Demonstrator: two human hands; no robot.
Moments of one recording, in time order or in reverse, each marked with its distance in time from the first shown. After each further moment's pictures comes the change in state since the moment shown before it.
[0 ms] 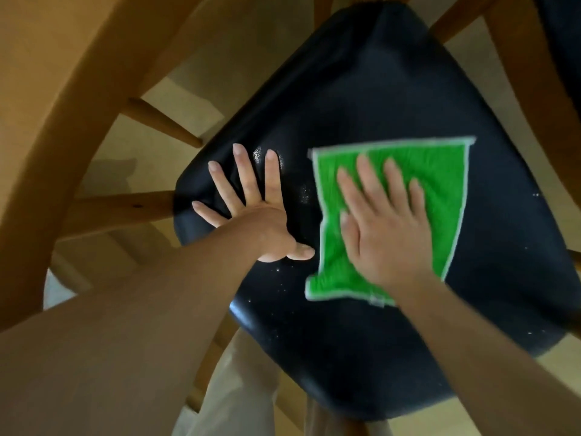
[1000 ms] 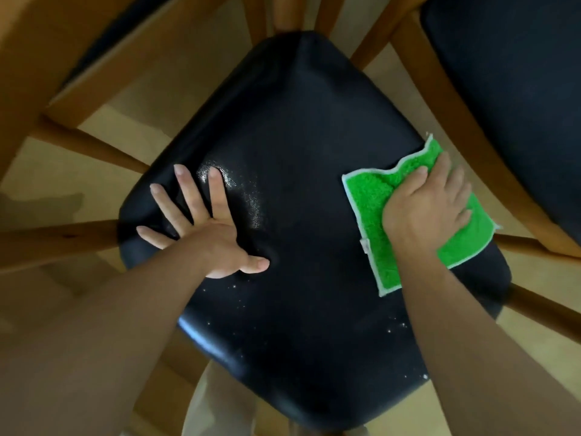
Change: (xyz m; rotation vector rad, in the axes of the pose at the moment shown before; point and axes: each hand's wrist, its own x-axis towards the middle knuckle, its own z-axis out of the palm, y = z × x) left_hand -0.005 0.001 0.002 0.031 -0.002 -0.011; right_hand 0.007 0.075 -0.014 0.280 0.263 1.076
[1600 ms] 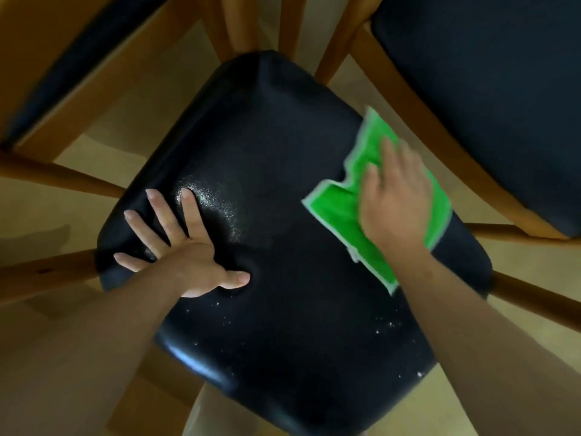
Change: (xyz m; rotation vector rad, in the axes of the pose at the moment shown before) left_hand 0.002 0.001 0.000 0.010 0.004 0.021; right_hand 0.013 0.017 -0.001 -0.065 -0.083 -0.405
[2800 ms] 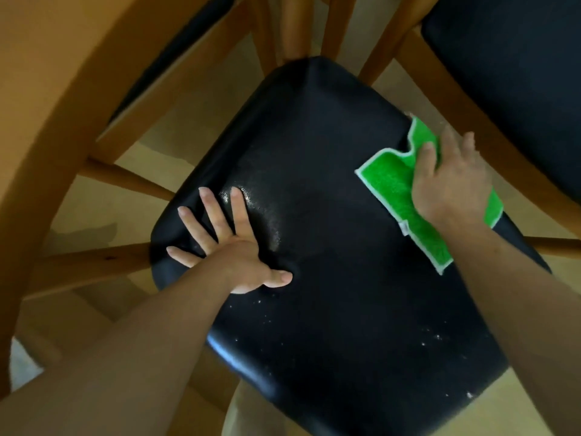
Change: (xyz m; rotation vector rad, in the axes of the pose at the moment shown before) left_hand 0.008 -0.006 0.006 -0.020 0.083 0.022; right_hand 0.032 -0.012 -0.014 -0.005 -0.029 0.088
